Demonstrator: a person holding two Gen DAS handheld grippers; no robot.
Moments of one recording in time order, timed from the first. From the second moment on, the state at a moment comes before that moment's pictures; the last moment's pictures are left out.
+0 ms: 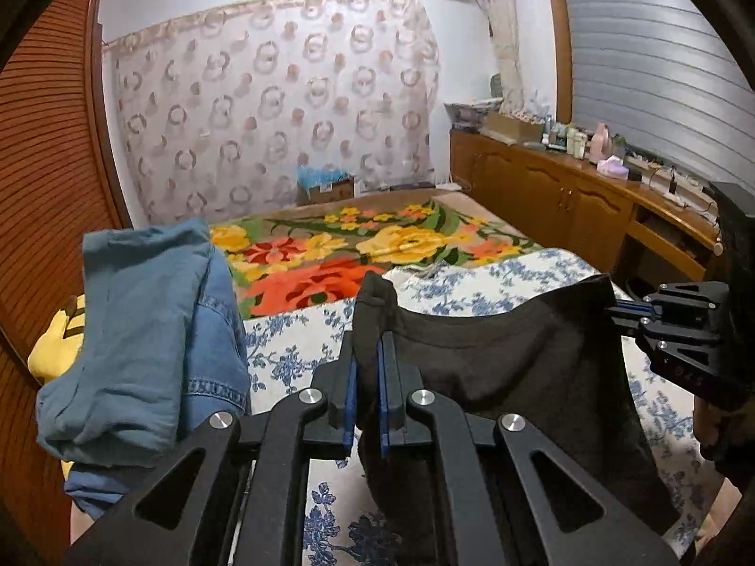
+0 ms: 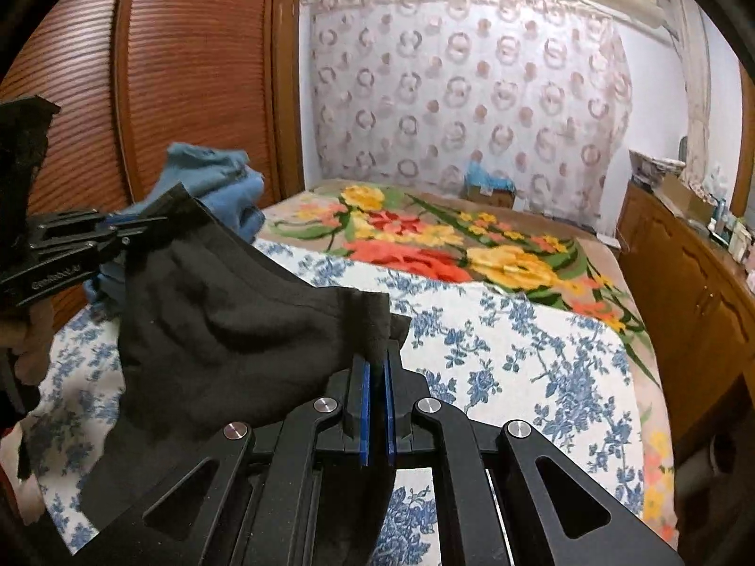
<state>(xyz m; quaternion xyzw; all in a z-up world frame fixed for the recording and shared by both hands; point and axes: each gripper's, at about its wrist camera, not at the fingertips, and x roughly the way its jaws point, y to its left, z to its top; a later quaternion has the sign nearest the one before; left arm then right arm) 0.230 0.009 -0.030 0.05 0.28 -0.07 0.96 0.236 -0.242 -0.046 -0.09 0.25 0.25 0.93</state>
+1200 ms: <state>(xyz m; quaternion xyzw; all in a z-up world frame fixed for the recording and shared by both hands) 0.172 -0.008 -0.075 0.04 0.34 -0.10 0.93 0.169 -0.223 -0.039 -0.10 0.33 0.25 0.90</state>
